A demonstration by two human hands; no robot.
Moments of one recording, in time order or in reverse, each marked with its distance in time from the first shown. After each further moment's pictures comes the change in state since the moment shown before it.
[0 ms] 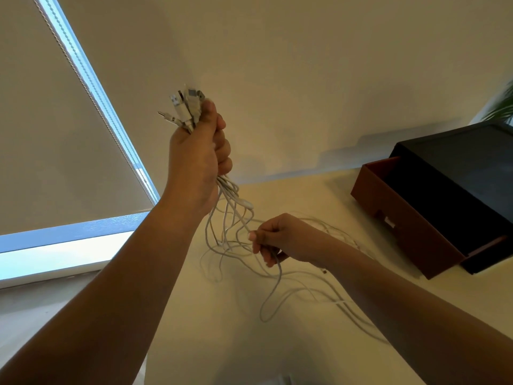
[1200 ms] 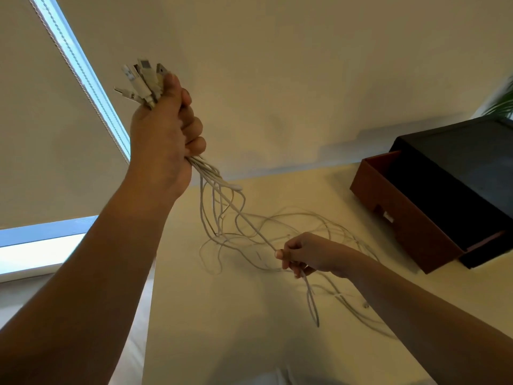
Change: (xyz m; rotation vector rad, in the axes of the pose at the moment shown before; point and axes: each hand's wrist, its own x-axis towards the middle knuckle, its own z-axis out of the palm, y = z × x) left_hand 0.011 0.021 -0.017 -0.021 0.058 0.034; right_hand -0.003 0.067 -0.021 -0.039 -0.026 0.207
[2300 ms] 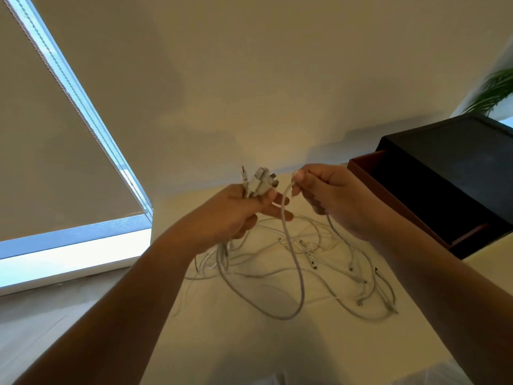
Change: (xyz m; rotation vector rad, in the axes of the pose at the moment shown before) left_hand -0.041 -0.066 0.005 0.623 -0.664 -0.421; right_hand -0.068 -0.082 -0.037 0.218 0.379 -0.570
